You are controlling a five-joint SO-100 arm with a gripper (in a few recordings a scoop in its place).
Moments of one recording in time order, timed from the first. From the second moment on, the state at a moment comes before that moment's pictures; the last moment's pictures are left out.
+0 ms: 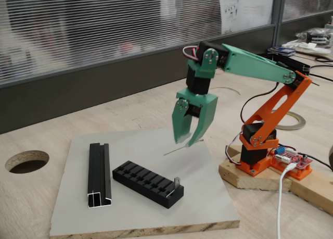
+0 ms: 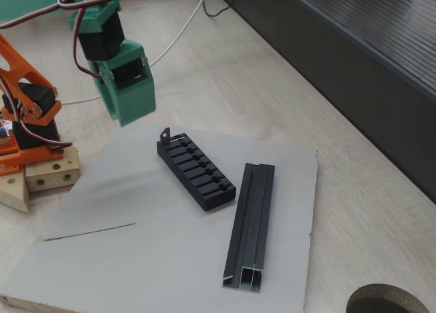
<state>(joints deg) -23.8 121.0 107.8 93.6 142.4</state>
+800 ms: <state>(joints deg) -35.4 114.2 111.1 85.4 159.5</state>
